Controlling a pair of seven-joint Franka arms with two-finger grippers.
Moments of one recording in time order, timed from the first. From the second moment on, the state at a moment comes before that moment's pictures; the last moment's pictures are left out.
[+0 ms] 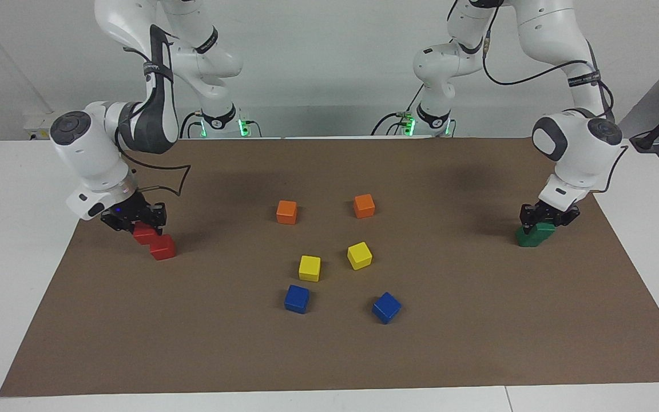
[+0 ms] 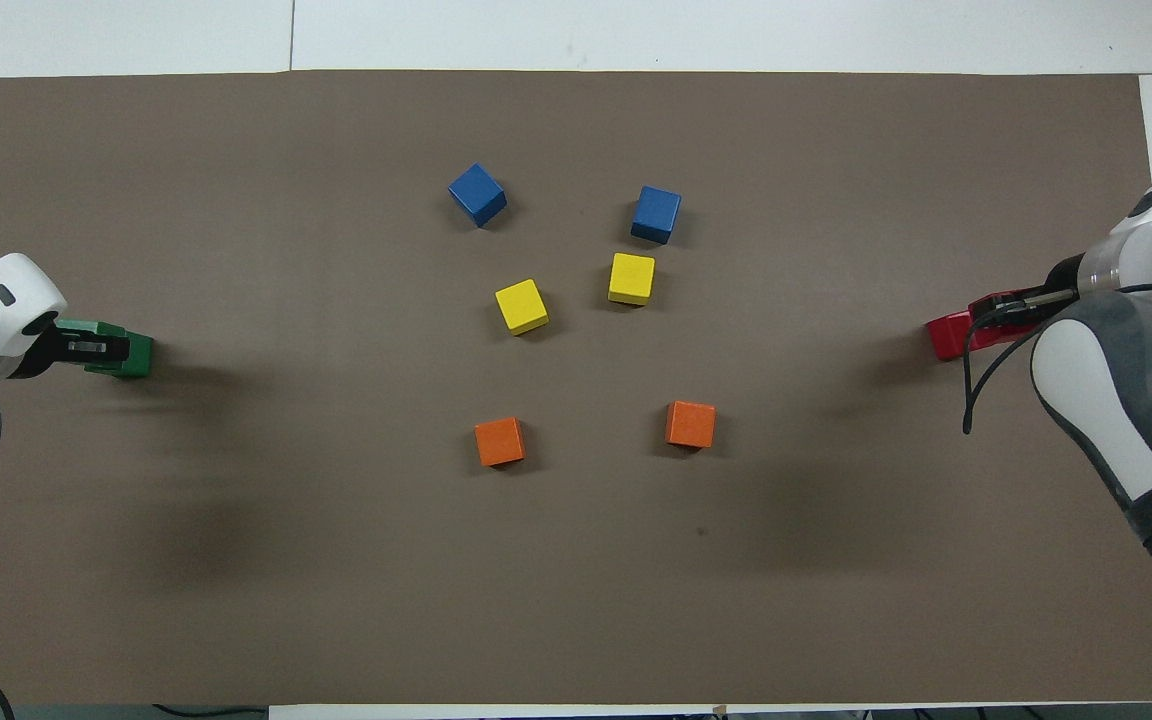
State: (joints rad) left arm 0.18 0.15 0.01 -2.15 0.01 2.42 0.34; right arm -0.09 0.12 -0.04 -2.03 0.01 2.18 -0.24
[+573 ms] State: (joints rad) left arm 0.18 0.15 0.01 -2.16 0.01 2.43 0.35; right arm -0.09 0.10 -0.04 -2.11 0.01 2.25 -0.33
